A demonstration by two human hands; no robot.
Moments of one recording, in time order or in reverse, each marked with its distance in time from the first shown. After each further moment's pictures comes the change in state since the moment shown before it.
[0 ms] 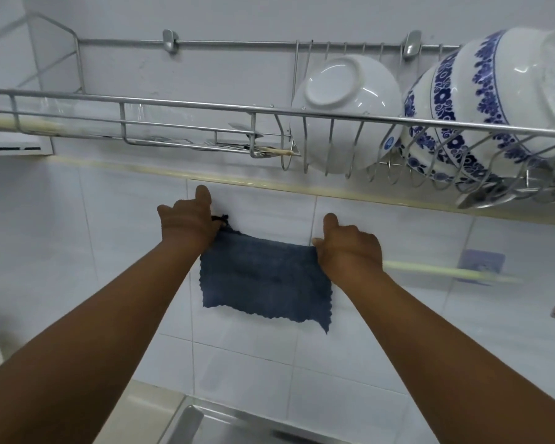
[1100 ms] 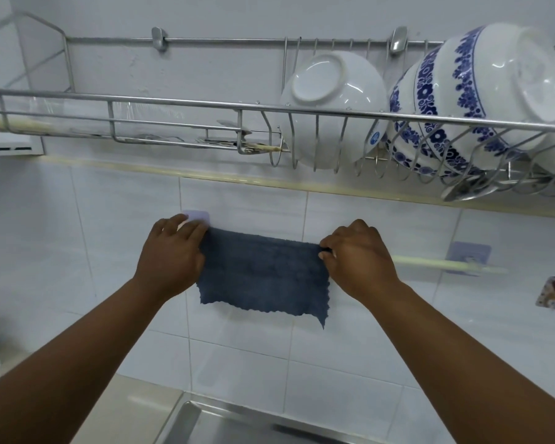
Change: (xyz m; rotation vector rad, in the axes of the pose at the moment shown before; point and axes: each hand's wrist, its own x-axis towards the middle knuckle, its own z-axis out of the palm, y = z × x) left_hand -0.059 -0.042 0.027 0.041 0.218 0.468; right_hand -0.016 0.047 0.028 0.030 0.337 -0.377
